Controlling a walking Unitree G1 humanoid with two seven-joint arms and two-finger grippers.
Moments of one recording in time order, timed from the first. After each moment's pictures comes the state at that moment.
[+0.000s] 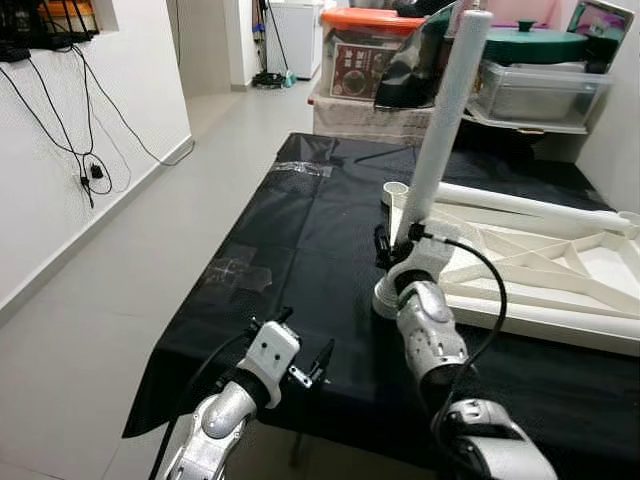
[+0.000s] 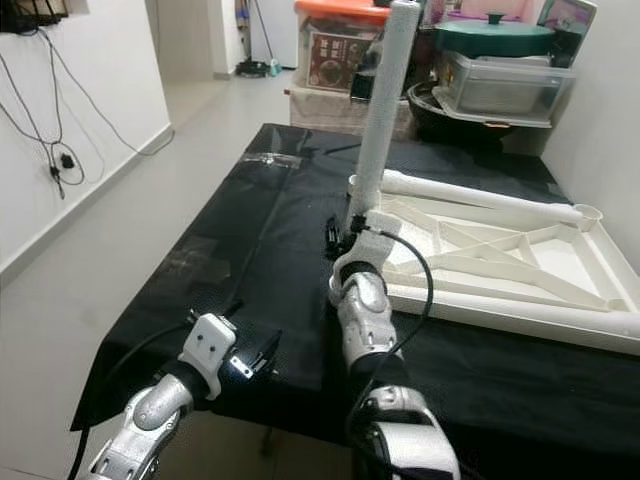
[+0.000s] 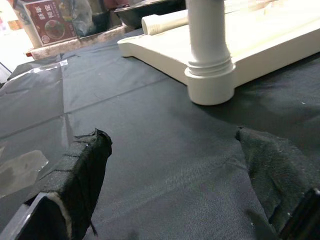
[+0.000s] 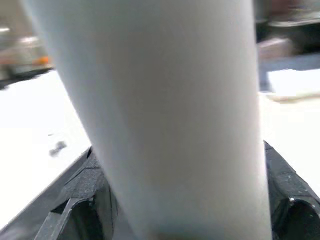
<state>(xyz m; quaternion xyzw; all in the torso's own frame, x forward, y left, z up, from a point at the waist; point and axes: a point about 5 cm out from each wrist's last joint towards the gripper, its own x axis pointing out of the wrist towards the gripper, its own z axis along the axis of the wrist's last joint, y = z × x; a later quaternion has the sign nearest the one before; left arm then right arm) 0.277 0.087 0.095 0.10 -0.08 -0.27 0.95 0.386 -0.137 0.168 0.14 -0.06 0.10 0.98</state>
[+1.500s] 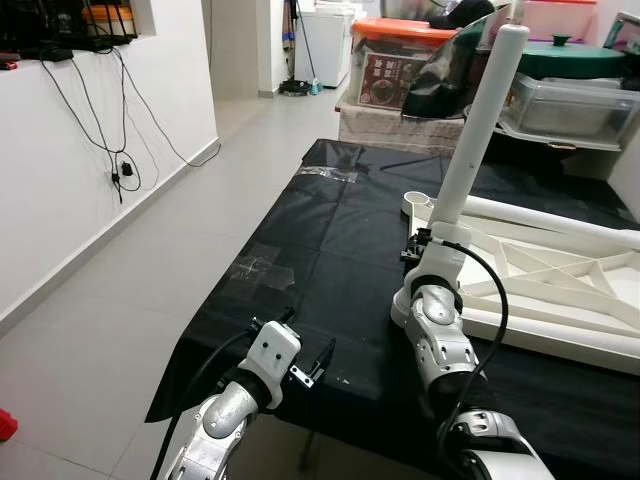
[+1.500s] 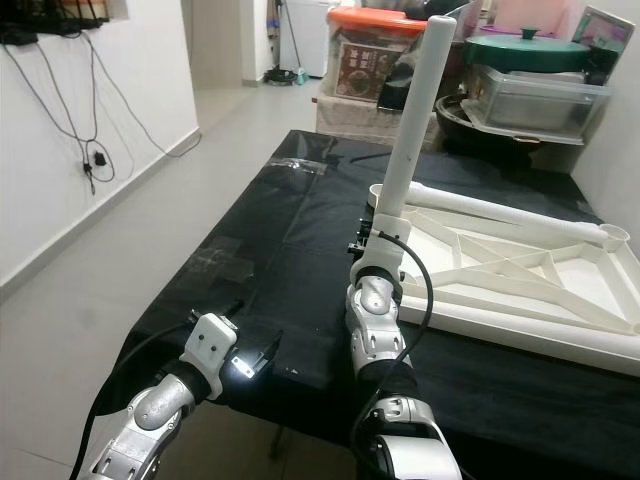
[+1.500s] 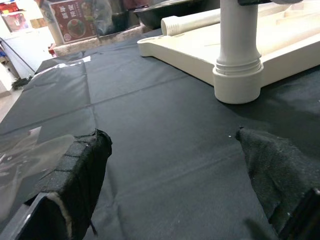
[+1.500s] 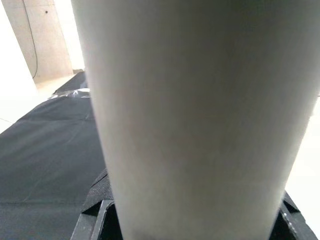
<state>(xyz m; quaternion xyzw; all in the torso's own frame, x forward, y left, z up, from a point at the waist) 0.277 0.085 0.096 0.10 -0.08 -0.27 0.95 0.374 -0.151 0.156 0.05 -0.03 -0.15 0.99</state>
